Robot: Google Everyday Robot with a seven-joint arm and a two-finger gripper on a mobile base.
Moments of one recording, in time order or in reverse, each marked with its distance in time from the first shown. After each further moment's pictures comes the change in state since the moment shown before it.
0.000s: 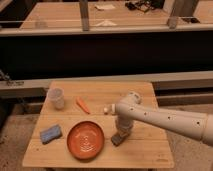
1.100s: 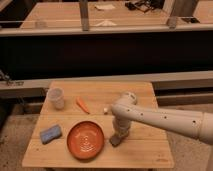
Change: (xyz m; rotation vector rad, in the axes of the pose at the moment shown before) arm -0.008 -0.002 0.001 -0.009 0.007 -0.012
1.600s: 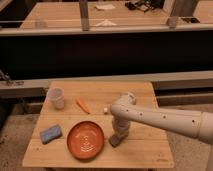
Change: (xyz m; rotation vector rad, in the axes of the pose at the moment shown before) arm -0.003 -0.001 0.001 -0.002 0.004 -0.006
